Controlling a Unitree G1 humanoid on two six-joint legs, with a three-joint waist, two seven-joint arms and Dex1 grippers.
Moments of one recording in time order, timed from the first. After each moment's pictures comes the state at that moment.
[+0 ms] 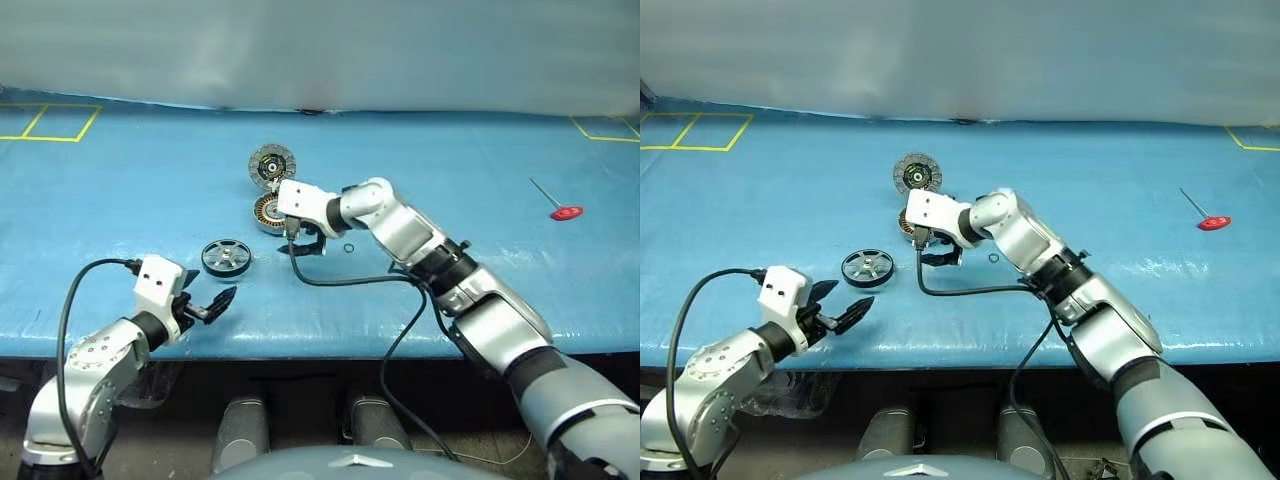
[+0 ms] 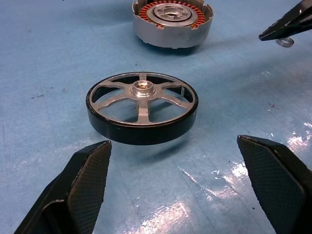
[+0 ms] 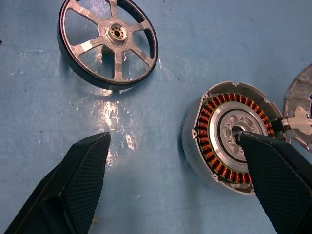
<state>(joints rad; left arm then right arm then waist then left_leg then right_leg) 0.23 0.53 0.18 -0.52 -0.44 0.68 -0.45 -1.06 -0.25 0.63 0.49 -0.07 0.39 0.95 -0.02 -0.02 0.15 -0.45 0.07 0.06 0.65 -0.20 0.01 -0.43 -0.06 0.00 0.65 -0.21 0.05</state>
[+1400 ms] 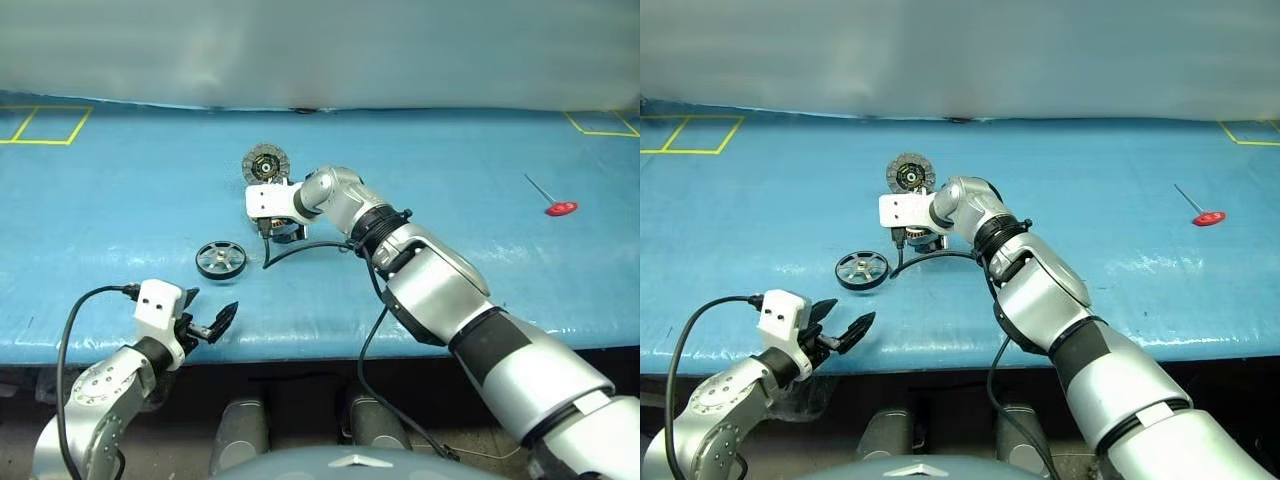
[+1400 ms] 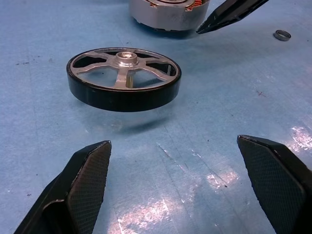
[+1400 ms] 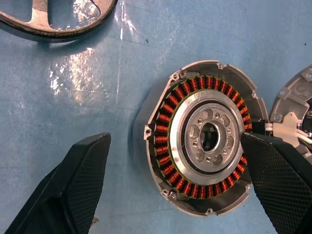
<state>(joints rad) 0.36 0.44 0.17 -0.60 -0.43 0.64 -0.39 -1.33 0.03 0.55 1.27 -0.39 0.00 0.82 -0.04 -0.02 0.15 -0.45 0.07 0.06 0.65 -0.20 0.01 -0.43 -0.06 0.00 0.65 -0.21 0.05</state>
